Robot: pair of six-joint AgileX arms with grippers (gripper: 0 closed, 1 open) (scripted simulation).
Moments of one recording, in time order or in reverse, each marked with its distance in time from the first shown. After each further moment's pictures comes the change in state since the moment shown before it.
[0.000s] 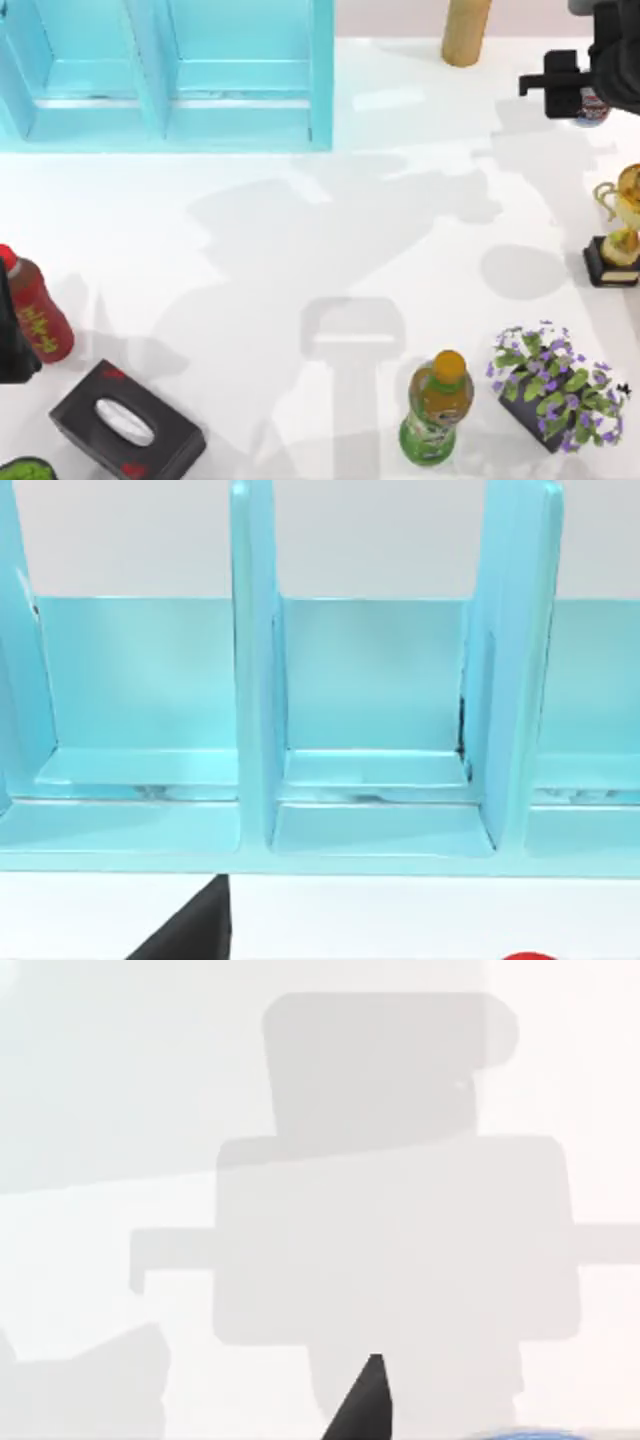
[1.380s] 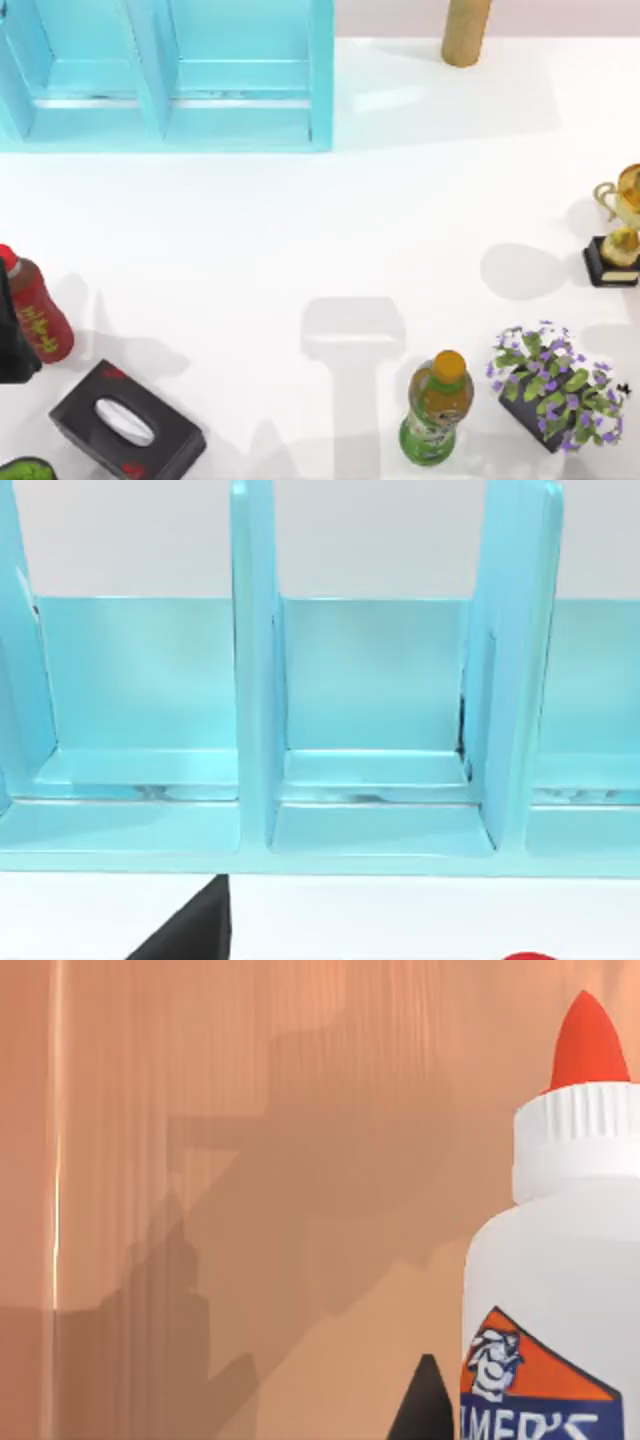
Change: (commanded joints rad) left arm 0.000 0.000 0.000 0.000 0.000 0.000; right arm -0.757 -0.475 -0.408 -0.288 -0.416 -0.628
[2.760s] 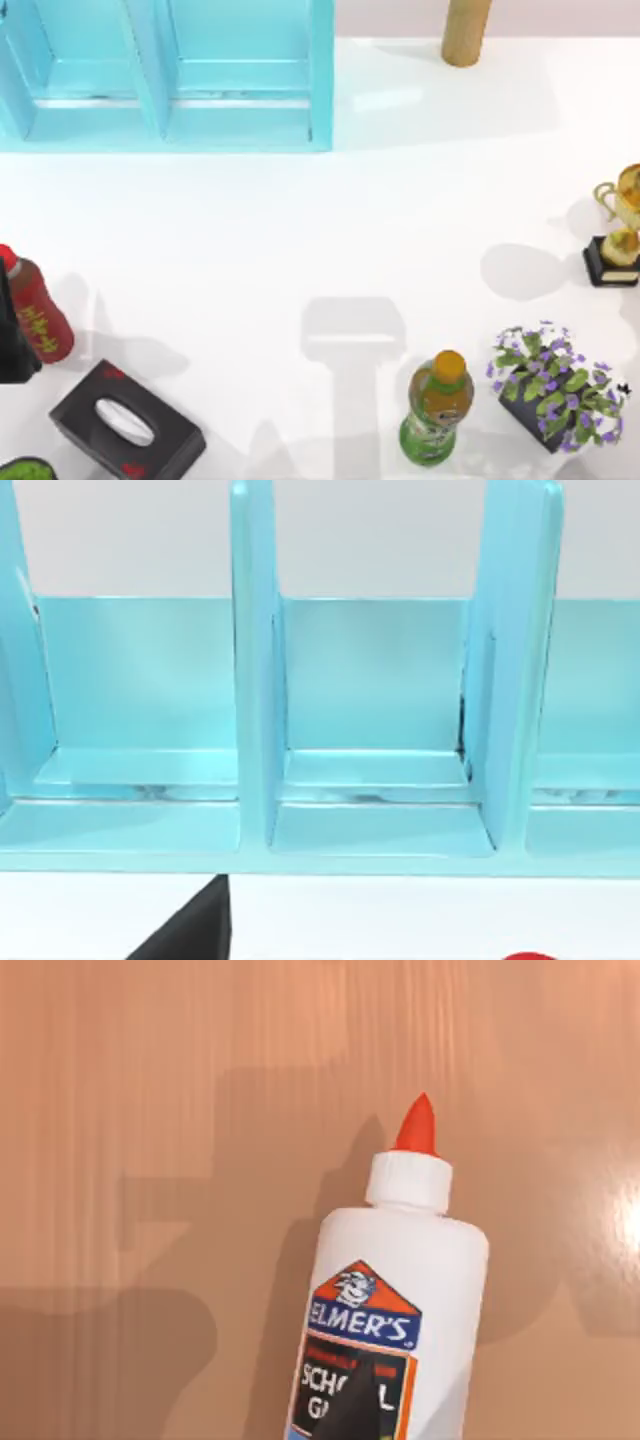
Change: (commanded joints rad) left arm 0.000 0.000 0.000 0.000 0.000 0.000; right arm 0.039 0.109 -0.107 0.238 0.016 0.040
